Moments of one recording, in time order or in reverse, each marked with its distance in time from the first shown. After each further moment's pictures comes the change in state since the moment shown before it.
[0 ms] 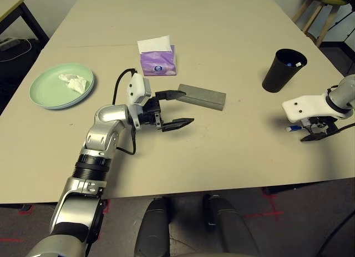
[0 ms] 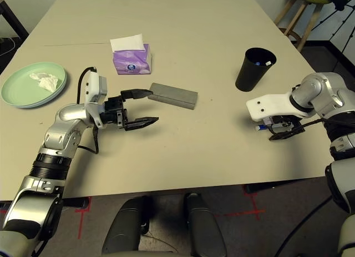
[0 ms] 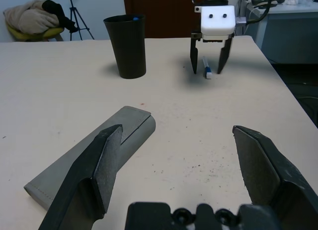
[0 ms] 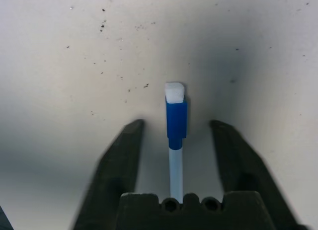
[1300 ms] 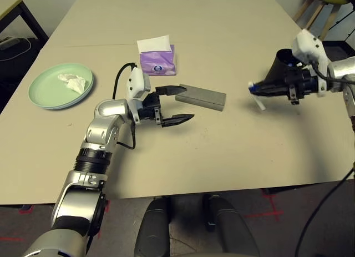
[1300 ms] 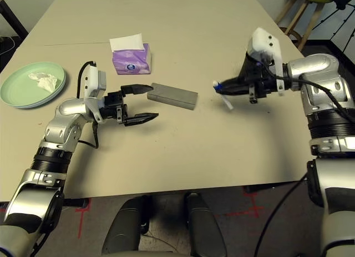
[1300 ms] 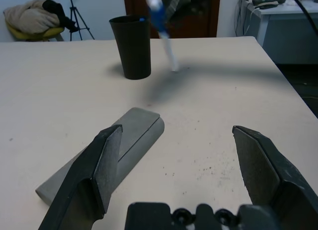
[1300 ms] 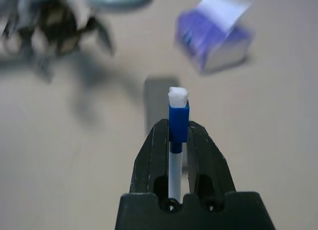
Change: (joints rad) left arm -0.065 0.001 0.001 0.089 0.002 -0.018 -0.020; right arm 0.114 0.291 -0.546 -0.522 0.734 0.757 -0.193
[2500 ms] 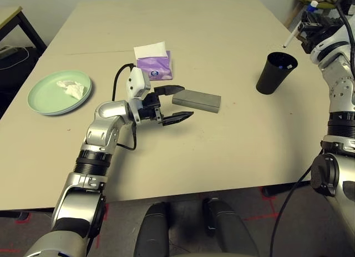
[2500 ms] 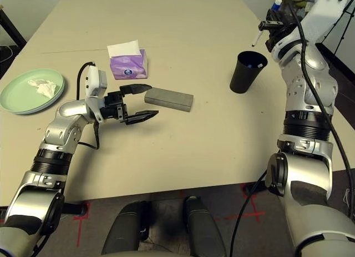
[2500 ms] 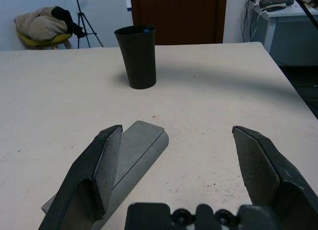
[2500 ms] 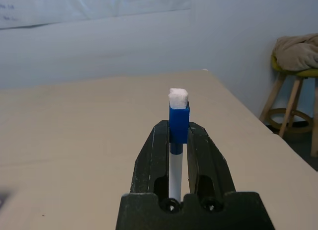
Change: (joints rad) left arm 0.022 -0.006 0.007 -0.043 0.000 0.033 0.064; right arm -0.118 0.153 -0.206 -0.004 0.003 0.102 -1.106
